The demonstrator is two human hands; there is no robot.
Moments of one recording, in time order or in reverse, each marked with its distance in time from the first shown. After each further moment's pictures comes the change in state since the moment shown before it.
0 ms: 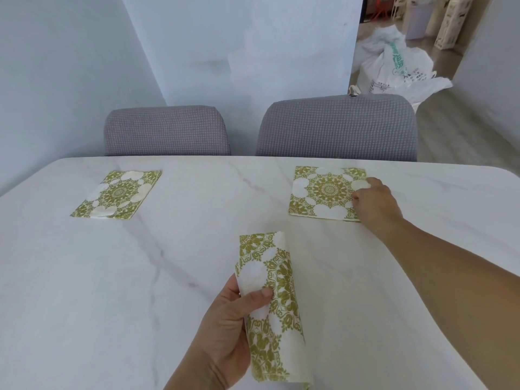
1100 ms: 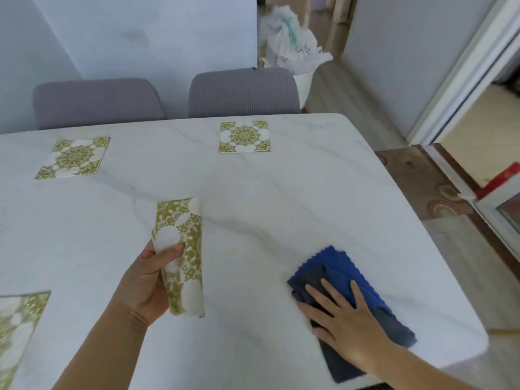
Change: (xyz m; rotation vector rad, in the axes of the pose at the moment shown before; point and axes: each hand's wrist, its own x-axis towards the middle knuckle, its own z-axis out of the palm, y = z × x) left_hand -0.204 0.000 -0.024 0.248 -0.084 -0.011; right_hand -0.497 0.087 -0.034 -0.328 -0.292 -0.384
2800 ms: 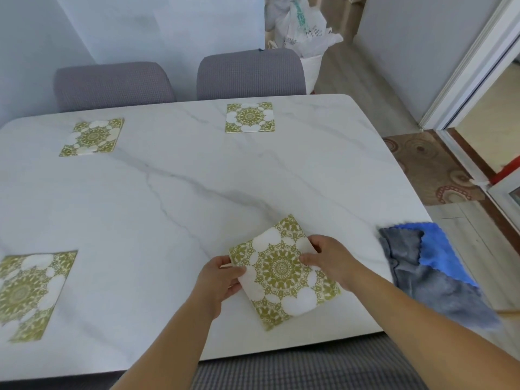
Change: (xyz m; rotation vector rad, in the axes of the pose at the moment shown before) left_hand -0.023 -0.107 0.030 0.372 0.355 -0.292; right_hand 0.032 -0.006 -0.046 1.364 -0.061 0.395
